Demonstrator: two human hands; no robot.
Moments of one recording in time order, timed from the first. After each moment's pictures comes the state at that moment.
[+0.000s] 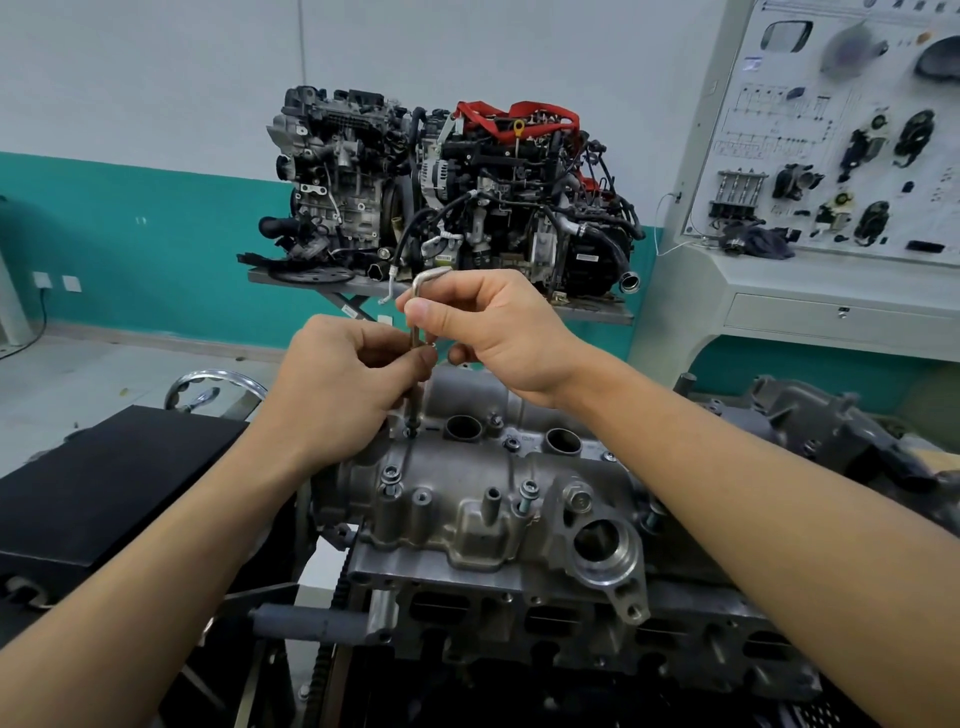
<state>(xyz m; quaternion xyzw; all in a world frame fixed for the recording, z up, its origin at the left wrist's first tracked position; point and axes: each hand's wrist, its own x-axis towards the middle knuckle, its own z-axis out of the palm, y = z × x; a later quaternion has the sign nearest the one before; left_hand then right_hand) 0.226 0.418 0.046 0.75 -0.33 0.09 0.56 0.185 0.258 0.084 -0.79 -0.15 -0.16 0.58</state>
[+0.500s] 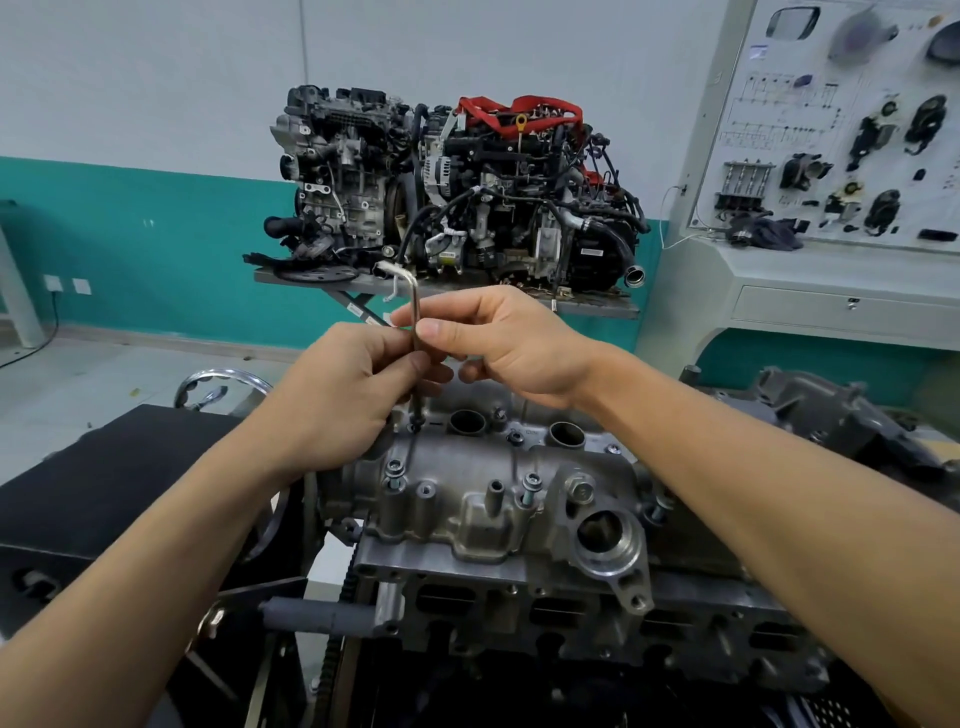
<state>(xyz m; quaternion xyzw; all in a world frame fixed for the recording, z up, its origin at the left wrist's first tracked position) 0.223 0.425 0.049 0.78 -0.39 0.03 0.49 0.182 0.244 0.079 -0.83 -0.15 -0.06 0.54</state>
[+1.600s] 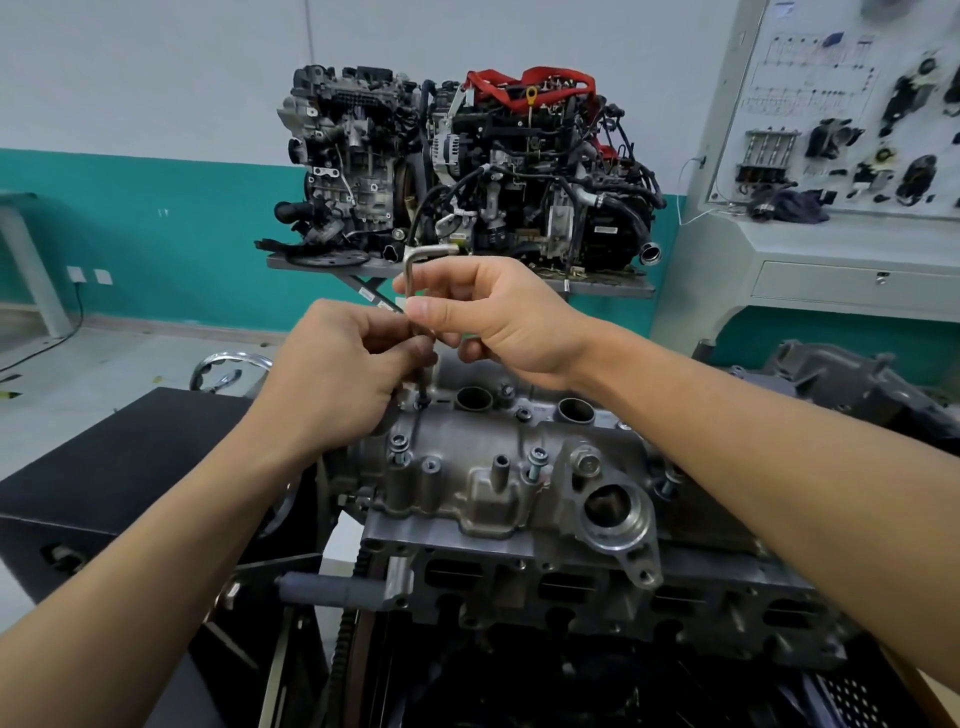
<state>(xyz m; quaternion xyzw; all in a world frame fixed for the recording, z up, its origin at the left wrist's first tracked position) 0.216 0.425 0.043 0.79 -0.32 0.09 0.51 0.183 0.254 0.074 -0.80 -0.14 -0.09 0.58</state>
